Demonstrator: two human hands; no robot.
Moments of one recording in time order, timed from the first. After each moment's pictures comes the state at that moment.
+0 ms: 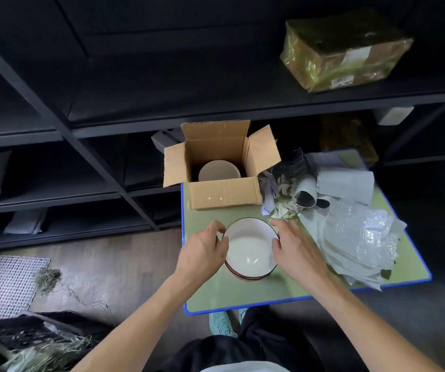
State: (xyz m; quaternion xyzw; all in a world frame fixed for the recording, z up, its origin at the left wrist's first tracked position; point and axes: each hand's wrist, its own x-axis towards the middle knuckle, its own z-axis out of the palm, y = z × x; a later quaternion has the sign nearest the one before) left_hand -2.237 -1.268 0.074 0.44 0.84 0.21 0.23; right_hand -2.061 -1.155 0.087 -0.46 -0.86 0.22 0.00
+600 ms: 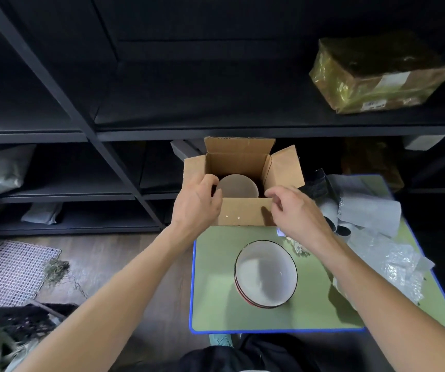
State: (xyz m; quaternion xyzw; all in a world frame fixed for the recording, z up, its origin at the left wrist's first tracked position) left_hand -2.331 -1.204 0.116 0.44 0.86 0.25 0.04; right_hand -2.152 -1.079 0.133 -0.38 -0.89 0.24 0.06
